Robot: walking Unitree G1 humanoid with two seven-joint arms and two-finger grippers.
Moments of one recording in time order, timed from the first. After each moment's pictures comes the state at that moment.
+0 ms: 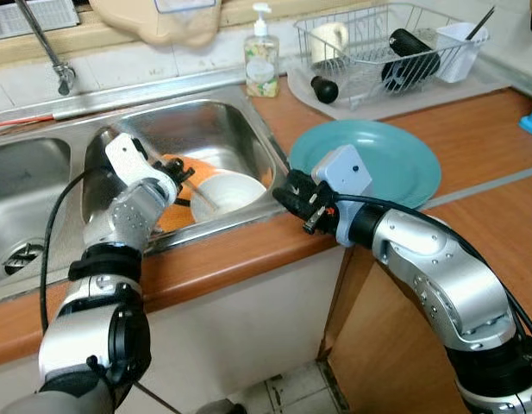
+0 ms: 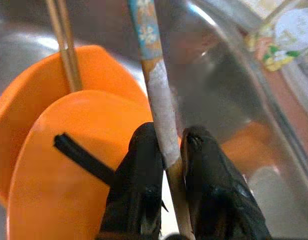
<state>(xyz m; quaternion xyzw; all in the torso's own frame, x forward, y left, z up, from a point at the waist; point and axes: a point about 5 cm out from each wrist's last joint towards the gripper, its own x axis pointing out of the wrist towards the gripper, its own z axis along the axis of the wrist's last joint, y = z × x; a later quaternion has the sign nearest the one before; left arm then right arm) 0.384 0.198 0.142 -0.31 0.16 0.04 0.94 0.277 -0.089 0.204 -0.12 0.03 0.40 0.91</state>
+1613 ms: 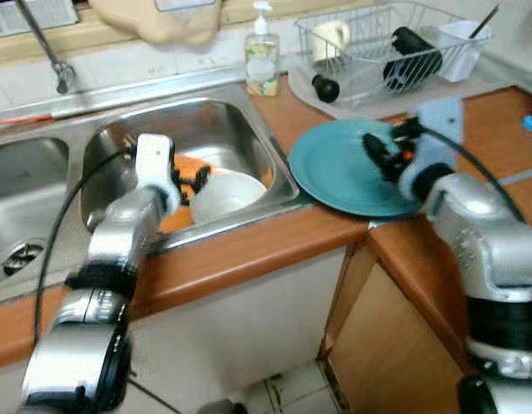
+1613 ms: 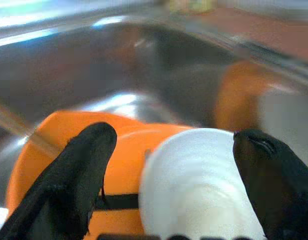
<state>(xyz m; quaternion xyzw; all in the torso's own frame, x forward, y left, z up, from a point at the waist) 0.366 0.190 0.139 0.02 0.09 -0.14 0.99 0.328 -0.191 0.215 -0.03 0.06 0.09 0.99</state>
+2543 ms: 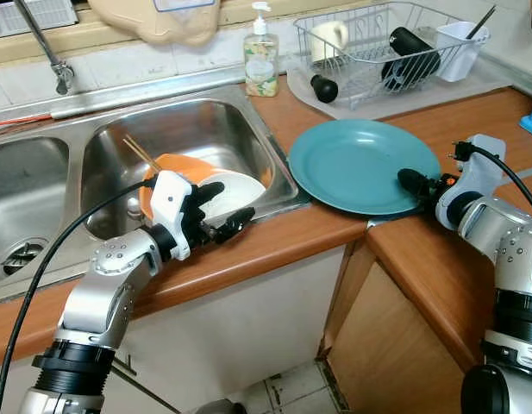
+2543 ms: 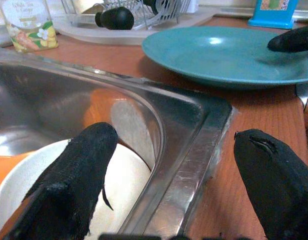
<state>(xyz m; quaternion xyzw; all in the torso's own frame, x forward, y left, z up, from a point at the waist) 0.294 0.155 0.149 0.02 0.03 -0.37 0.93 0.321 -0.233 0.180 0.14 0.19 0.01 0.97</state>
